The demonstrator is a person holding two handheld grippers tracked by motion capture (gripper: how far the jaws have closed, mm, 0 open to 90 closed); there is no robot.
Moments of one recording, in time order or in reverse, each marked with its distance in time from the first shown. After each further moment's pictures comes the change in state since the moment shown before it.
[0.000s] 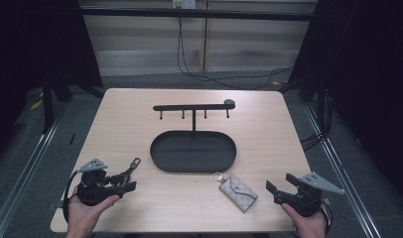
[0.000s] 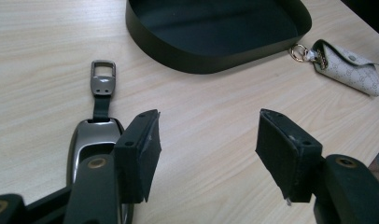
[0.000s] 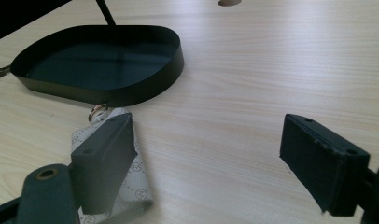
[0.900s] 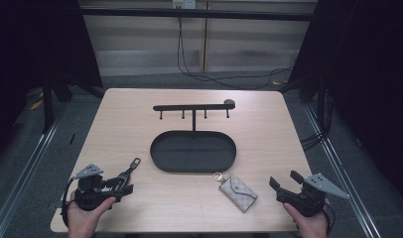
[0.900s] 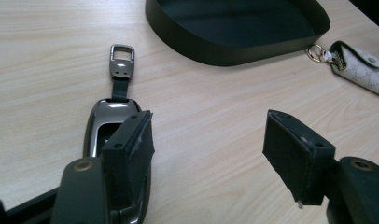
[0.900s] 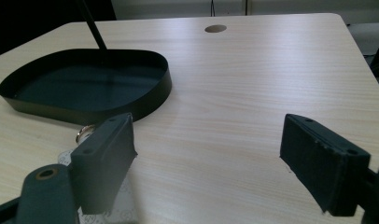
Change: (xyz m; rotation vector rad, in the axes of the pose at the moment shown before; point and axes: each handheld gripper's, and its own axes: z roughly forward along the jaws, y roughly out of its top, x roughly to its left) left arm 0.011 -0.023 0.002 -0.052 0.010 -0.060; right arm -0.002 -0.001 -0.004 -0.097 -0.047 -0.016
